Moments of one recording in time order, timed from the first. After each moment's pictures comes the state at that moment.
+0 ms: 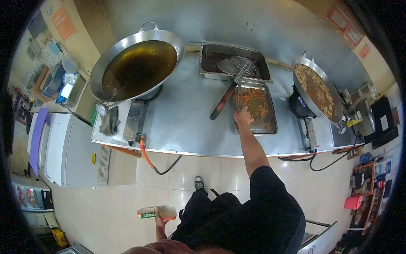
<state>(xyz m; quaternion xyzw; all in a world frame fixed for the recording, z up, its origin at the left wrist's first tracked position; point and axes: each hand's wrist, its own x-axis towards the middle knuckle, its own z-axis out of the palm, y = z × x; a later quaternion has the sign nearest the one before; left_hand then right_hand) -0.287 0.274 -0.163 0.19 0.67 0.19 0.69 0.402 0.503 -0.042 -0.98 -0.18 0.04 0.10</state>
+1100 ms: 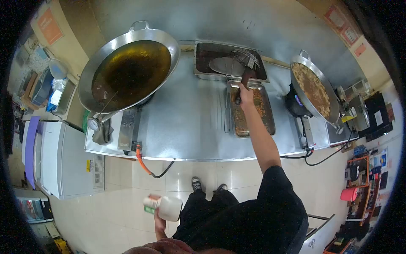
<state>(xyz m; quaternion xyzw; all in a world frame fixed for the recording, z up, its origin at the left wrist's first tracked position) -0.217 0.349 -0.066 0.20 0.49 0.31 0.79 0.423 0.562 0.084 -0.65 -0.07 0.26 0.71</state>
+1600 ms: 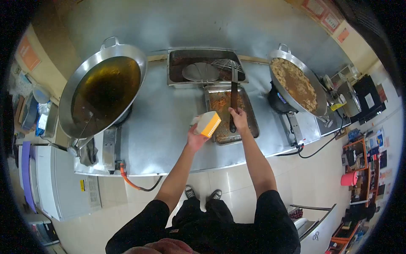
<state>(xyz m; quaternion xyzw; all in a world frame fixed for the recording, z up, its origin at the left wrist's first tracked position) 0.267 0.561 -0.048 0.10 0.13 0.14 0.98 0.464 0.450 0.031 -0.73 -0.19 0.22 0.62</state>
